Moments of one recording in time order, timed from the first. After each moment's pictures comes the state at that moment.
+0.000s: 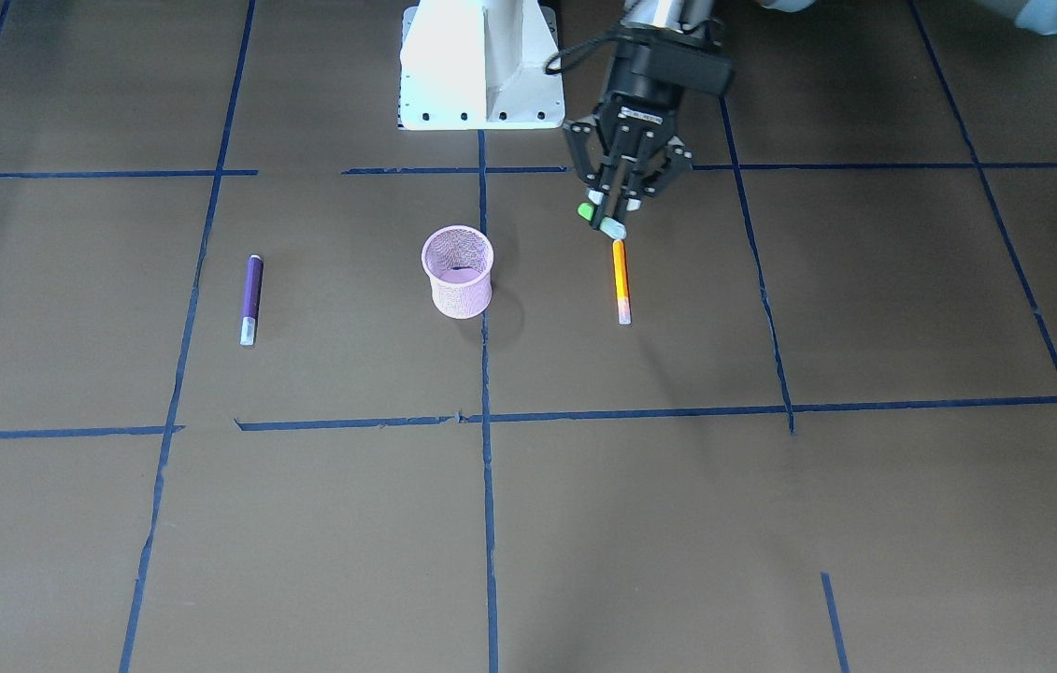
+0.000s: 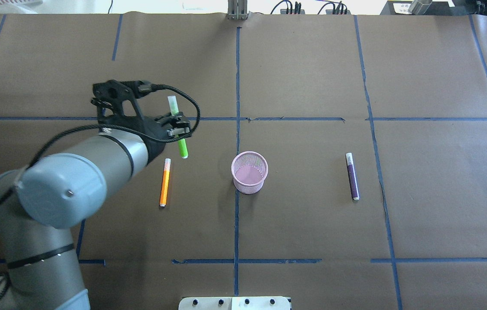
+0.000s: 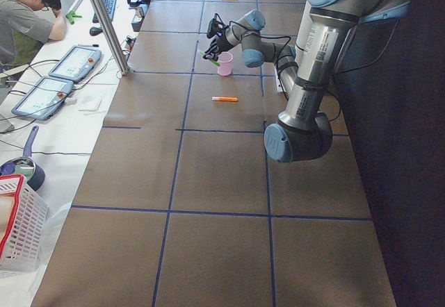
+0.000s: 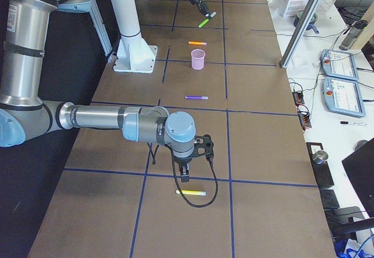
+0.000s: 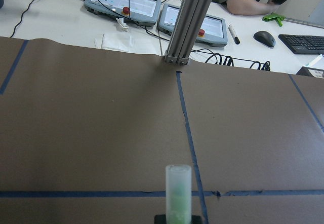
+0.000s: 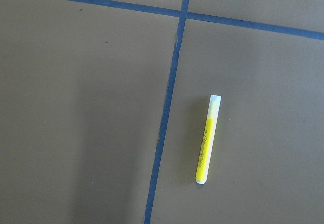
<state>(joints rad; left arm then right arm) -0.38 -2.05 -2.07 -1.79 -1.15 -1.29 1.64 -1.82 1.84 -1.64 2.37 -0.25</state>
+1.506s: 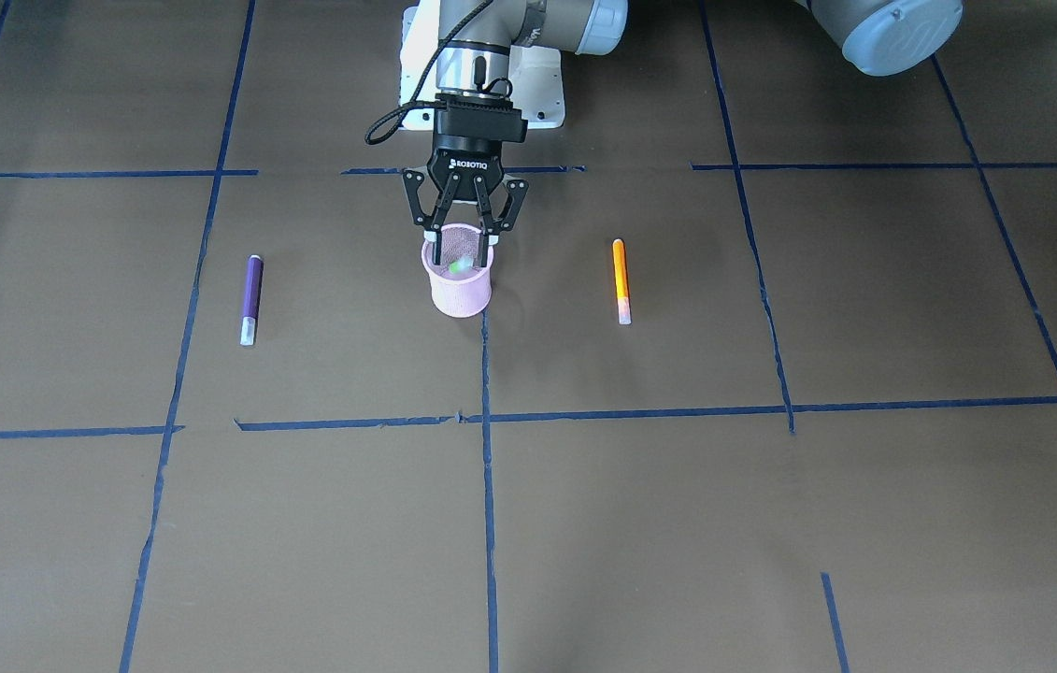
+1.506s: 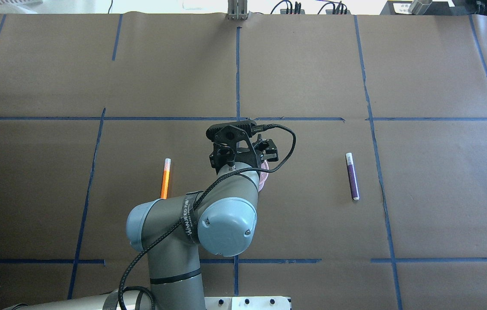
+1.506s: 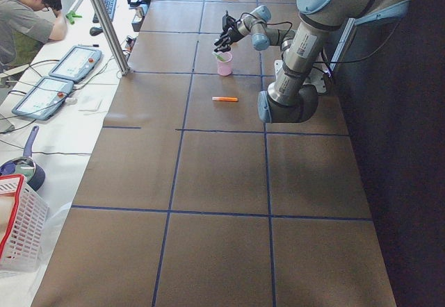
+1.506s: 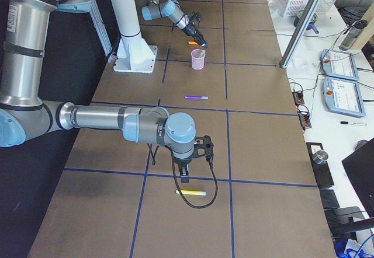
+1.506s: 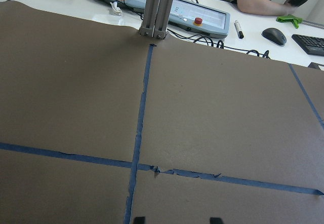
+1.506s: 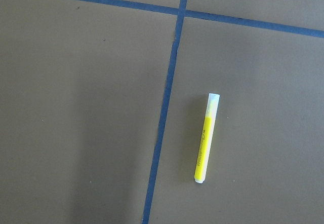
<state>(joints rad) -0.25 -2.36 -1.68 -1.75 -0.96 -1.45 1.64 -1.82 1.84 -1.64 2.37 -0.25</state>
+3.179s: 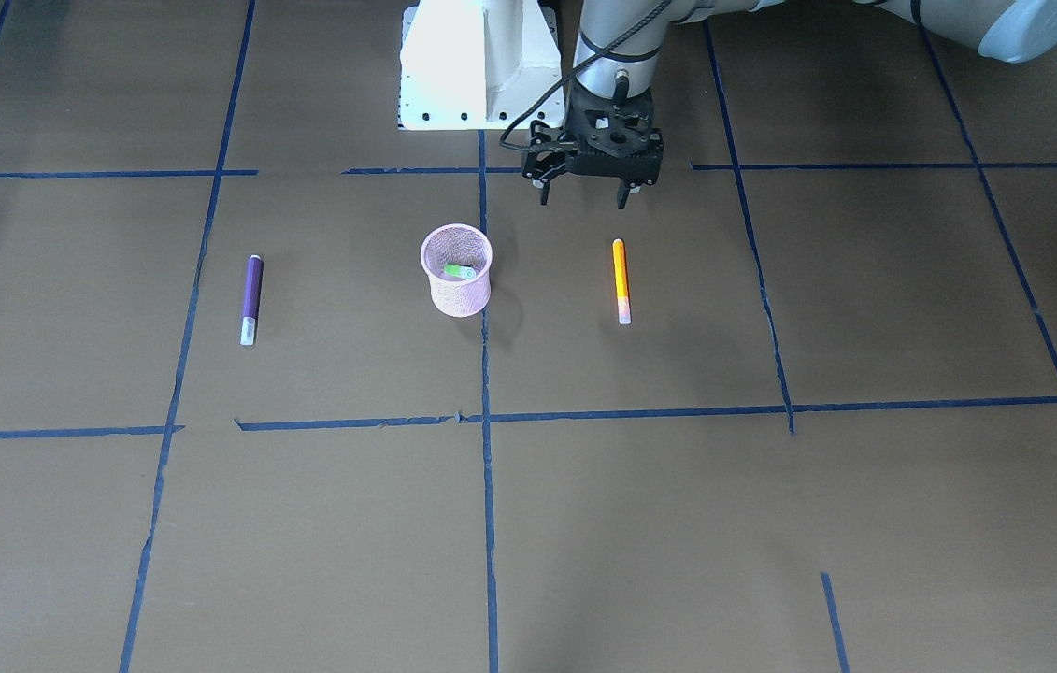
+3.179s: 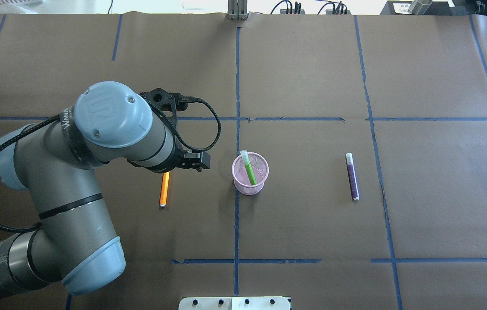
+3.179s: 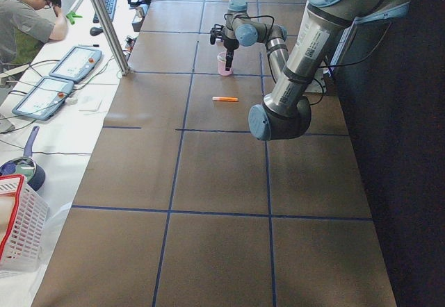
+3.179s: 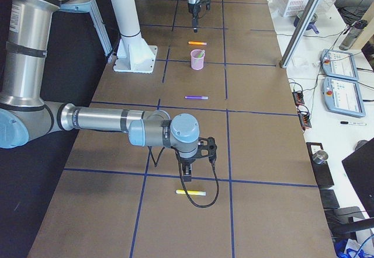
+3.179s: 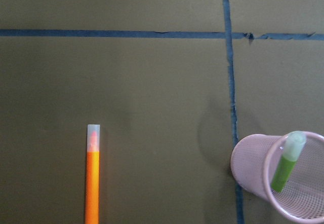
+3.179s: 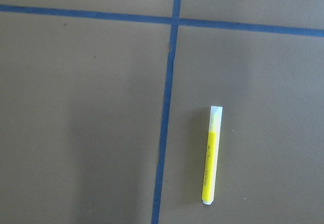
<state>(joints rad) -0.53 -2.17 -1.99 -1.39 -1.84 -1.17 1.56 -1.81 1.73 -1.41 2.36 0.00</state>
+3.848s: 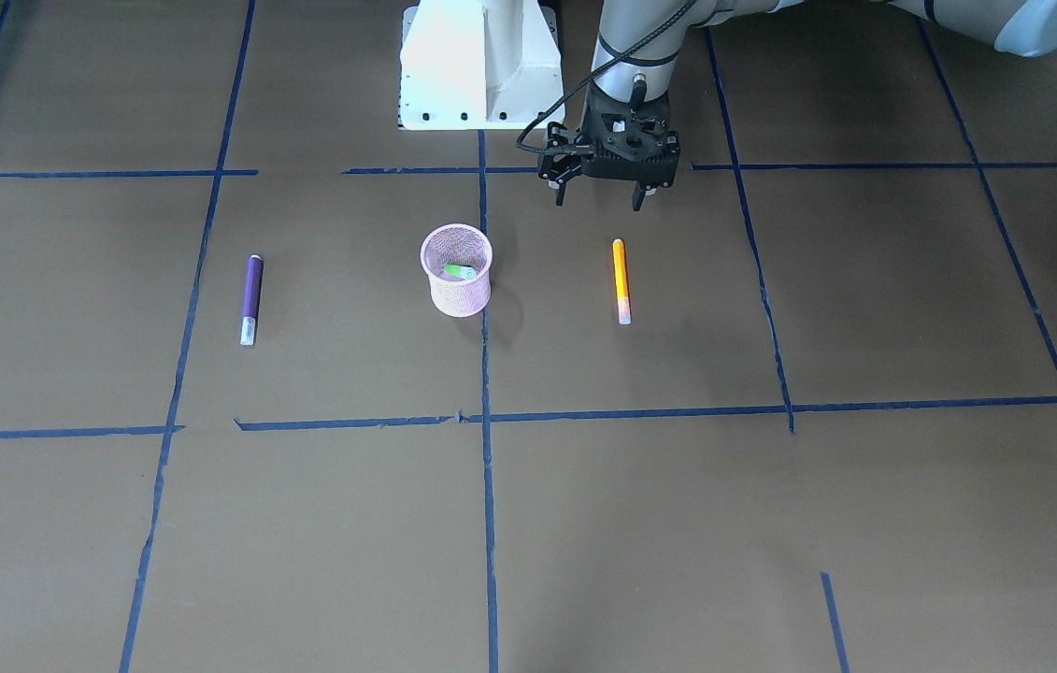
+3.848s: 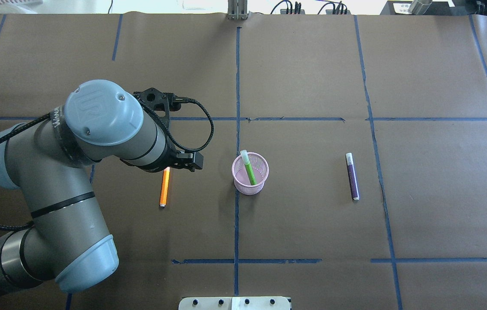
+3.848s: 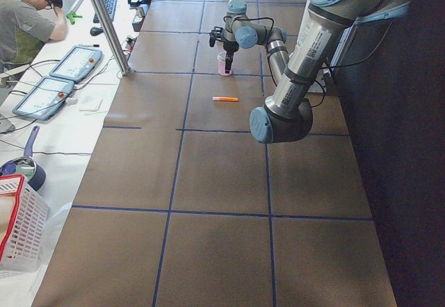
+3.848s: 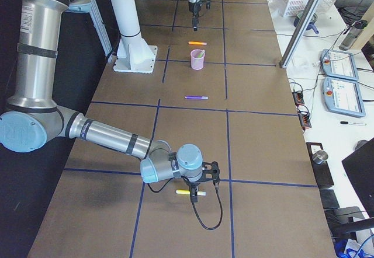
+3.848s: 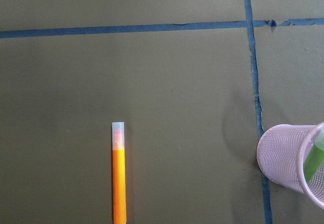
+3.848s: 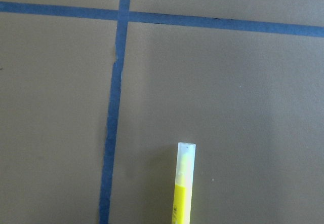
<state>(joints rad) -0.54 -2.16 -2.00 -1.39 -1.85 -1.15 1.42 -1.73 1.37 -0.98 2.30 0.21</state>
